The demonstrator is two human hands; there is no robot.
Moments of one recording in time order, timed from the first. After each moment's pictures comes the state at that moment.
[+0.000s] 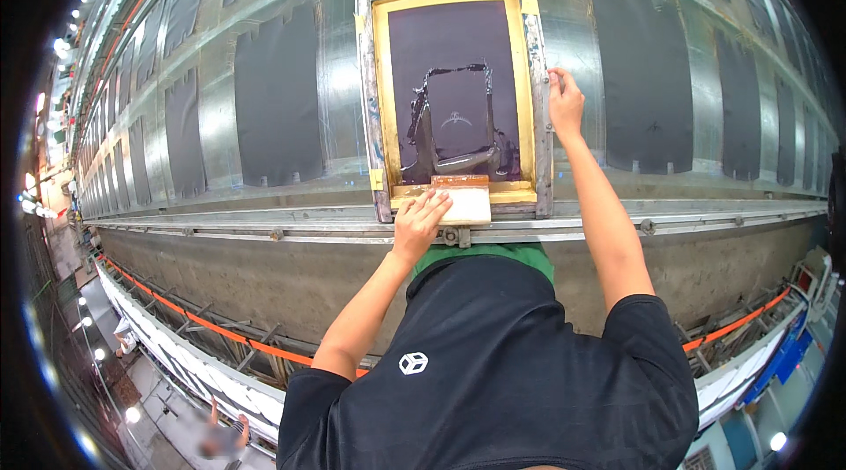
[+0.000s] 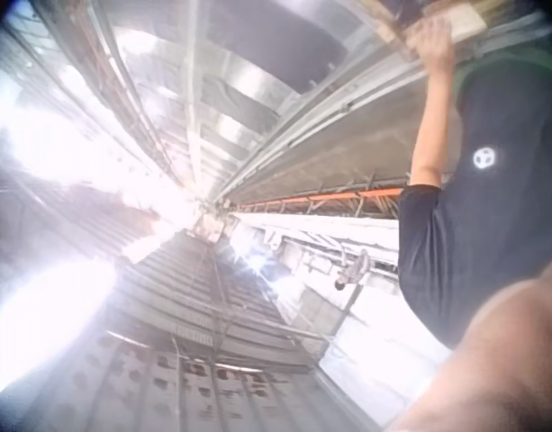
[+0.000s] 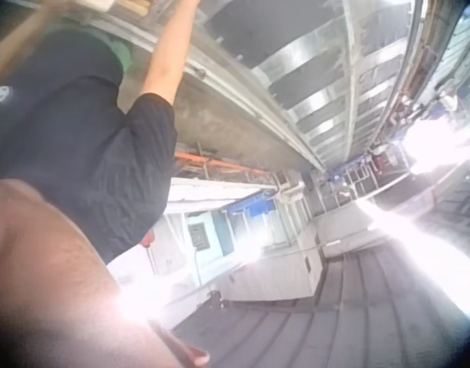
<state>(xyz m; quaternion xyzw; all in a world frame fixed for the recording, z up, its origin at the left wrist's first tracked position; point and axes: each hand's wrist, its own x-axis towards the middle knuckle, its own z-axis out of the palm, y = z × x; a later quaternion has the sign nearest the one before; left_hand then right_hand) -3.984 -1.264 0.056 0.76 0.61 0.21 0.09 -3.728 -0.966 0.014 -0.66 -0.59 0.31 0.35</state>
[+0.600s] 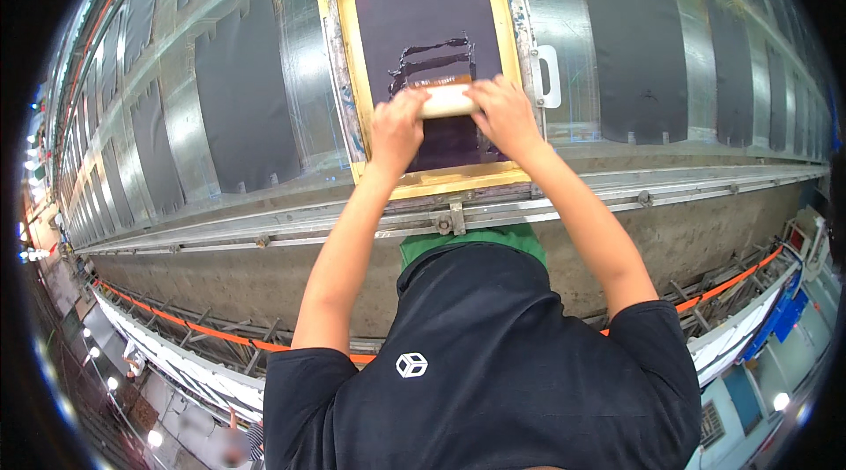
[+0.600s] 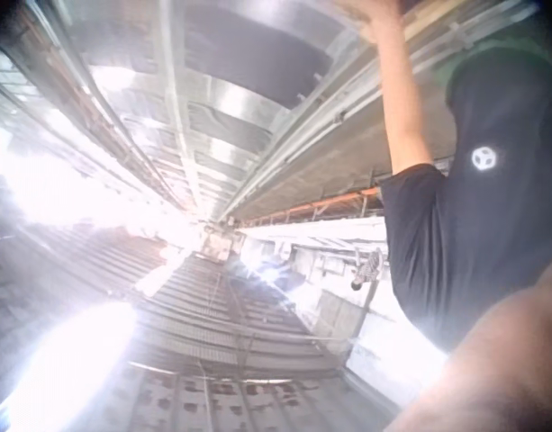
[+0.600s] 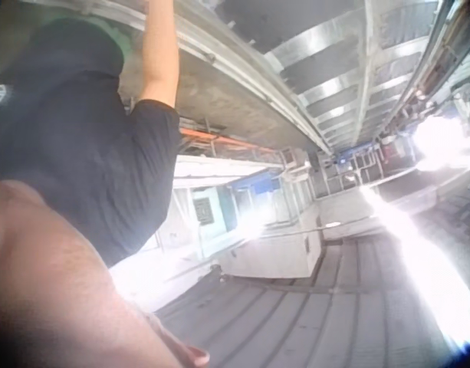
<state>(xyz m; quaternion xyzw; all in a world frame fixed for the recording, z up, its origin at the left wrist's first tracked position) -4.011 -1.107 0.064 0.71 0.66 0.23 0.14 -3.789 -1.040 0.074 -0.40 -0.87 0.21 0.18</state>
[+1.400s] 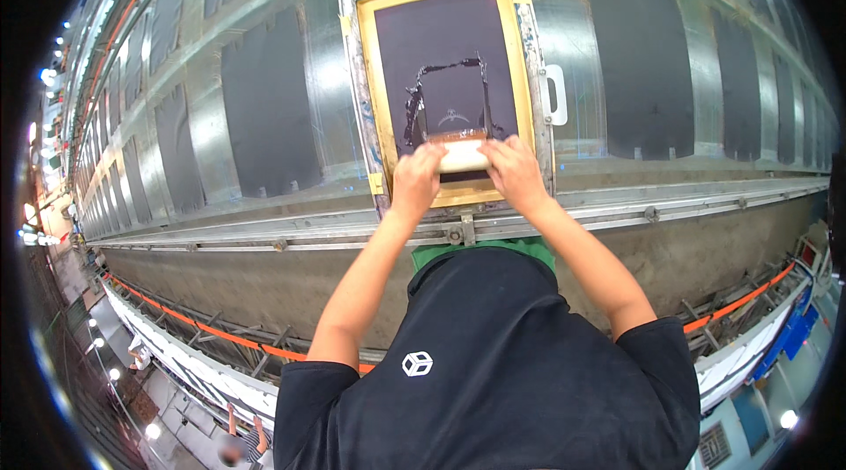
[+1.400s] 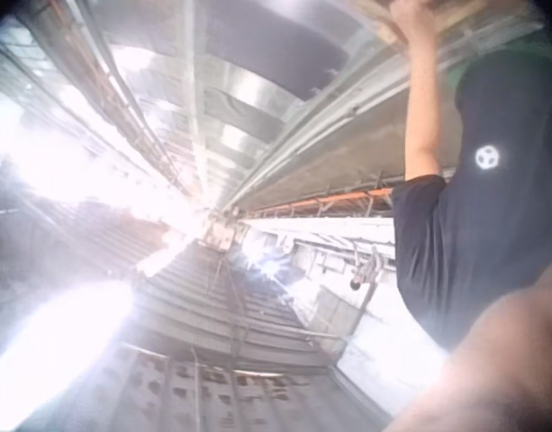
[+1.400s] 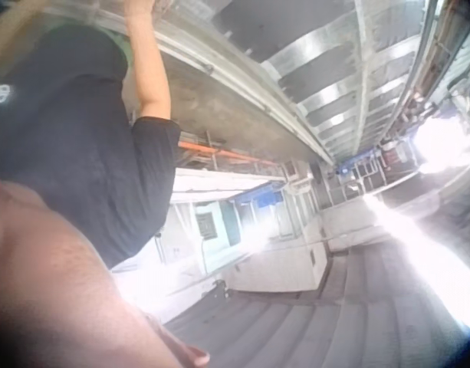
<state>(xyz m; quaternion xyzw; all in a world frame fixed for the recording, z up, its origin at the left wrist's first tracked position) -3.996 -1.167 0.062 0.73 0.63 0.21 0.15 -3.766 -1.105 0.064 -0.41 -0.85 0.25 0.21</state>
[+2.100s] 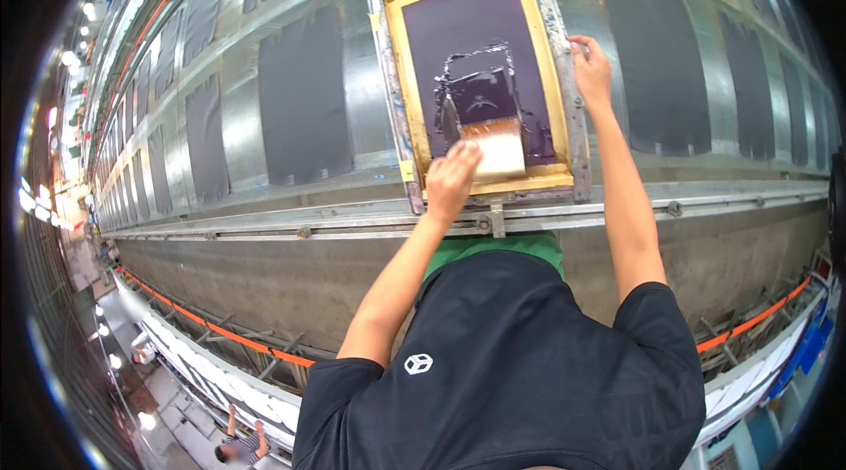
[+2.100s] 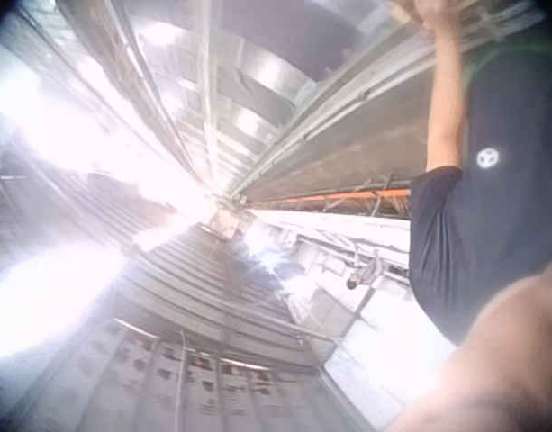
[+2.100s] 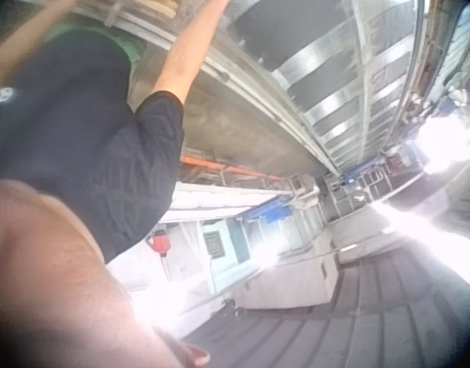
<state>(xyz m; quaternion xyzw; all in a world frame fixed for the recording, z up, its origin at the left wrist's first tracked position) -4.001 -1.211 0.041 0.73 0.62 0.30 0.04 -3.754 -0.952 0.062 -0.64 -0.59 0.31 0.38</state>
